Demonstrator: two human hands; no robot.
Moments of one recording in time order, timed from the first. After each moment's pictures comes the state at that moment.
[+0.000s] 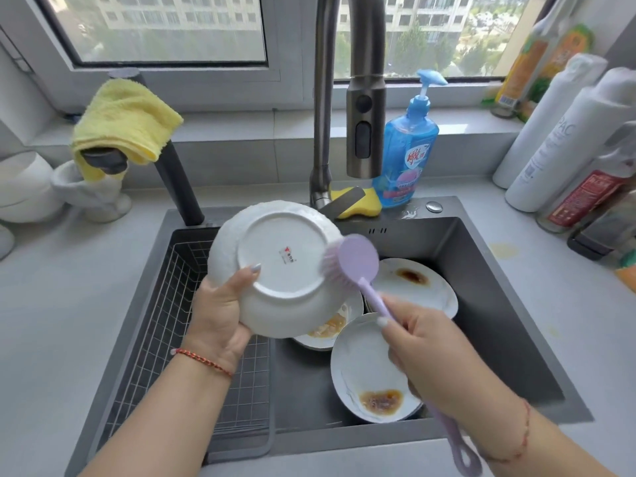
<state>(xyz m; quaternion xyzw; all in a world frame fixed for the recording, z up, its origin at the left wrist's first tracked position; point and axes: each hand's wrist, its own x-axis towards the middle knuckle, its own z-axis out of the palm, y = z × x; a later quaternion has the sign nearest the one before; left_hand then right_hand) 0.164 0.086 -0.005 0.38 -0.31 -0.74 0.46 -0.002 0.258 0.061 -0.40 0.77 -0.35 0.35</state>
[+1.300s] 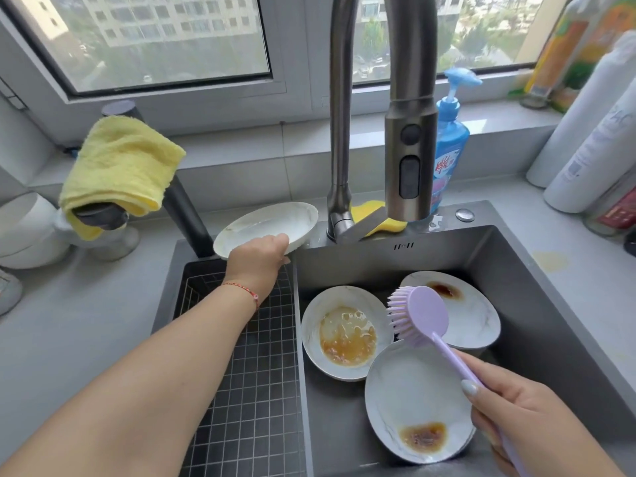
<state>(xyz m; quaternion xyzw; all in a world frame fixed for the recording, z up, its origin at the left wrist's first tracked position) 0.122 -0.071 -0.041 0.33 -0.94 0.06 0.12 -0.025 0.269 0.033 -0.18 0.70 -0.50 0.47</state>
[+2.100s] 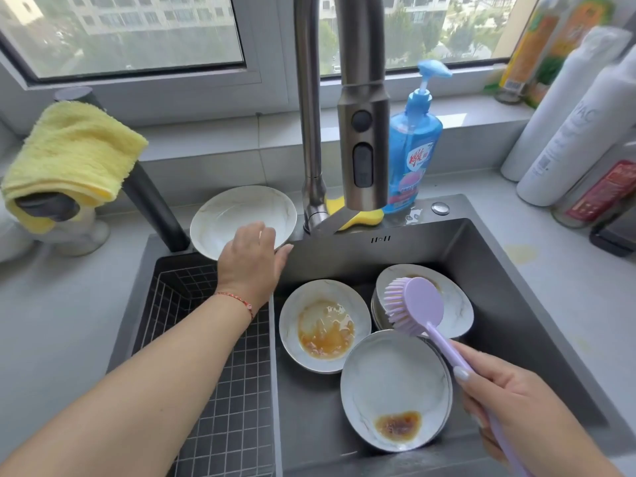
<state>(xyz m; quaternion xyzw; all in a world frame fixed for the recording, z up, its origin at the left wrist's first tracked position) 0.098 -0.039 -0.053 0.34 -0.90 0.09 0.25 -0.044 0.284 0.033 -0.16 0.69 -0.53 0.47</state>
